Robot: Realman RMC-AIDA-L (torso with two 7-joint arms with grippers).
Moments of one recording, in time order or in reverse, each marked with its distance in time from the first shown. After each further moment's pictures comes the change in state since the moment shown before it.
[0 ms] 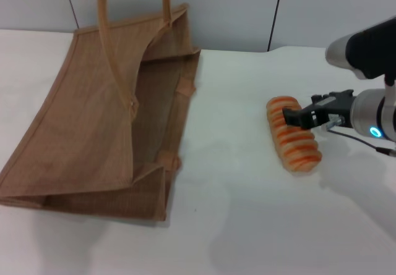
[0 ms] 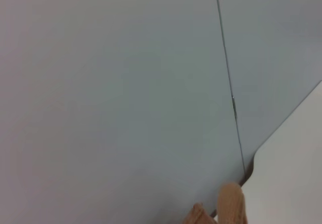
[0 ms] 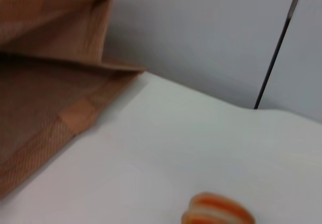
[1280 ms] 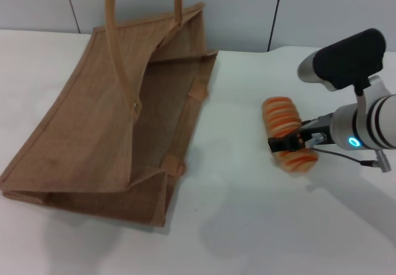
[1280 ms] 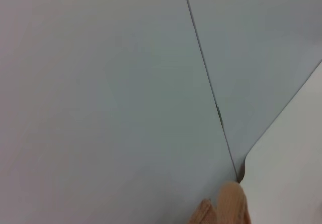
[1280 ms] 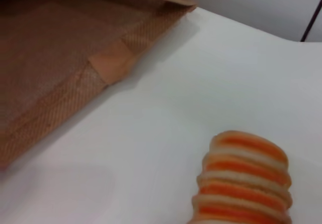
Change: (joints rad) left arm 0.014 -0.002 0.079 0.086 -0.002 -0.021 -0.029; right arm 0.151 0.005 -0.032 0.205 0.074 0.071 0.010
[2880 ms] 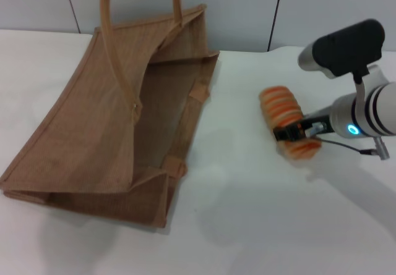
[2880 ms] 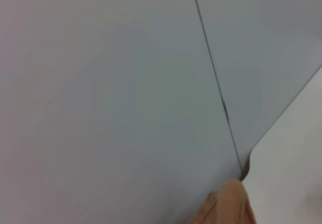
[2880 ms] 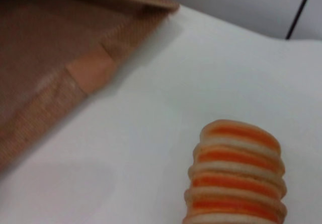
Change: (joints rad) left arm 0.025 0.000 0.003 0.013 0.000 0.007 0.000; right arm 0.069 -0.005 0.034 0.078 0.020 -0.008 -0.002
